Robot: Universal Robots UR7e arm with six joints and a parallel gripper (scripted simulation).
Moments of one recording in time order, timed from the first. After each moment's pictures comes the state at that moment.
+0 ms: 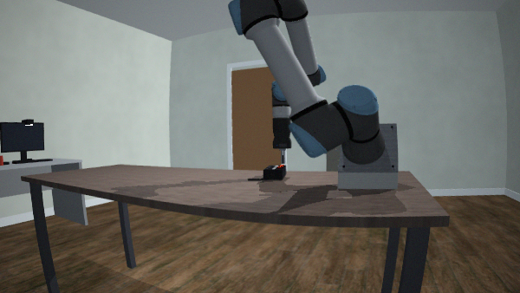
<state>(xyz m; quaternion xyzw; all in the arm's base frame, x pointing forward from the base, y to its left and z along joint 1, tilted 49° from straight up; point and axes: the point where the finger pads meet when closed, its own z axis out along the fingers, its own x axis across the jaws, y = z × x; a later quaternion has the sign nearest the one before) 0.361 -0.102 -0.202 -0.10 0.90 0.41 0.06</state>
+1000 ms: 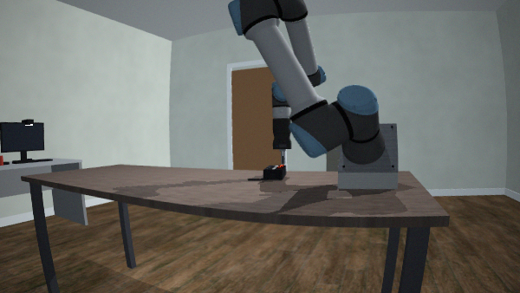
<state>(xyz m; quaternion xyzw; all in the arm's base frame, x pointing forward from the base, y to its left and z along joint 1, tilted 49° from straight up) 0.361 -0.100 -0.204 -0.10 0.90 0.41 0.06</state>
